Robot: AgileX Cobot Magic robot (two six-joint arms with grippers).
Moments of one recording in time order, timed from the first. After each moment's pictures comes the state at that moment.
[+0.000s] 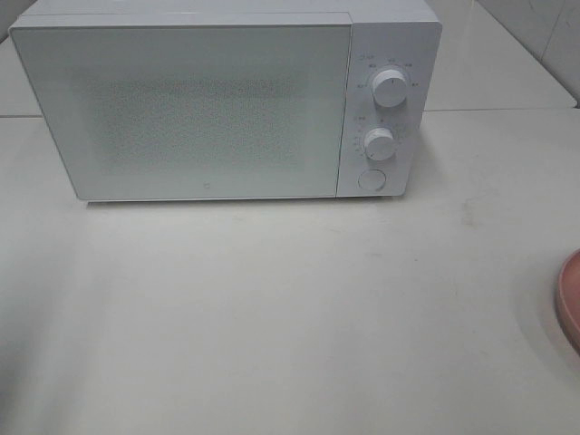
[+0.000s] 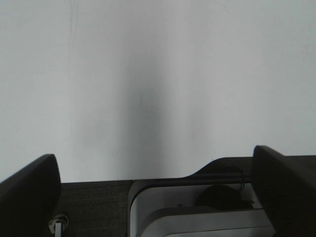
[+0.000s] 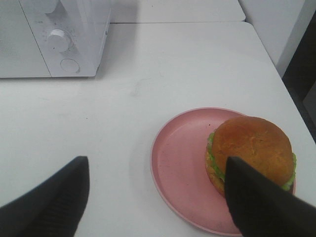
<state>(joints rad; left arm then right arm) 0.06 0.82 -0.62 -0.21 1.06 0.08 0.11 0.00 -0.50 -0.13 1.00 0.14</state>
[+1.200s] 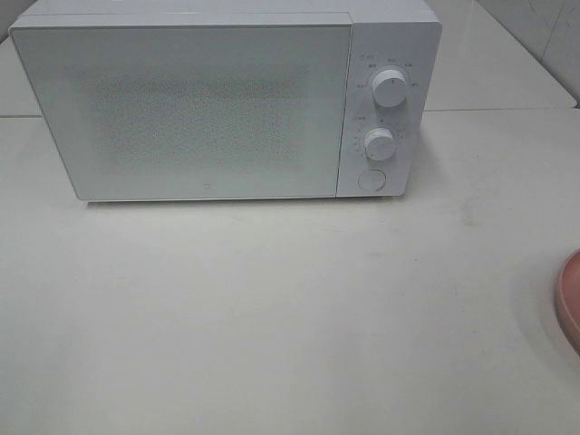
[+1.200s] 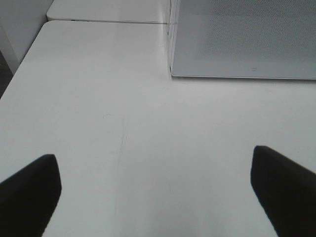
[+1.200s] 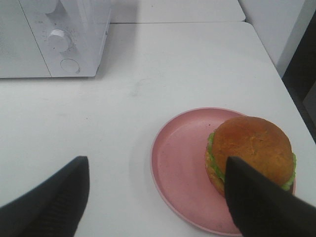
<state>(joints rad) 0.06 0.00 -0.52 -0.10 1.07 0.04 0.11 0.00 -0.50 -0.13 1.00 0.14</state>
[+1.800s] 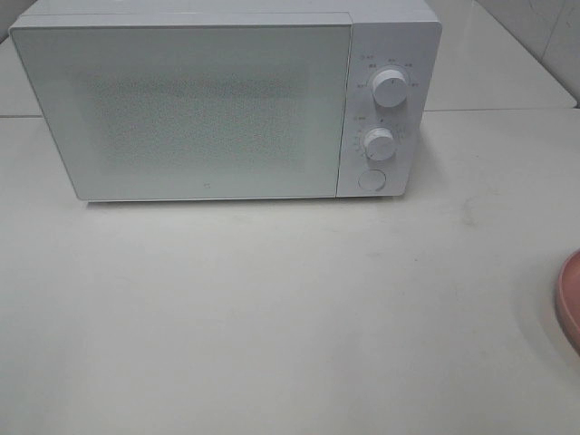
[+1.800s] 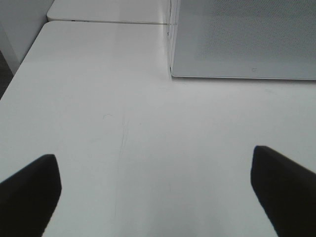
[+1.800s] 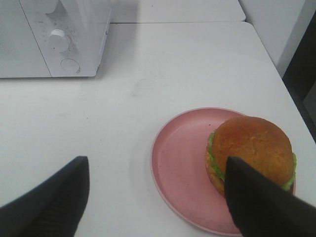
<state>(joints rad) 0.06 0.00 -0.52 -0.10 1.07 0.04 0.11 0.00 -0.50 -0.13 1.00 0.14</state>
